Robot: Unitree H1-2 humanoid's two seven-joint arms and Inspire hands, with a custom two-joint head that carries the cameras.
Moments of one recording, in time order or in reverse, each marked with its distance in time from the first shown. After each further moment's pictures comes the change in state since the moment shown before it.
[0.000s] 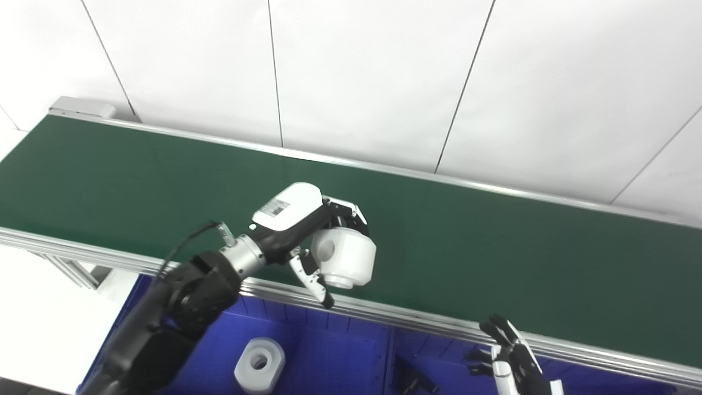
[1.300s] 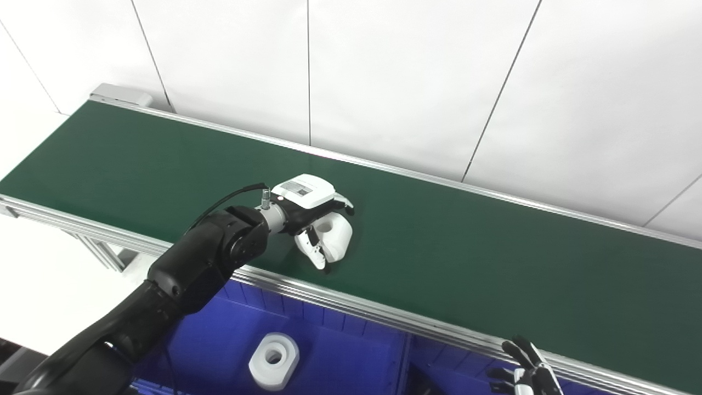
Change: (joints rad) left arm -0.260 0.022 -0.119 0.470 0.263 0.116 -0.077; right arm -0.026 -0.042 -0.040 0.136 0.021 -0.123 0.001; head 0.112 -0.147
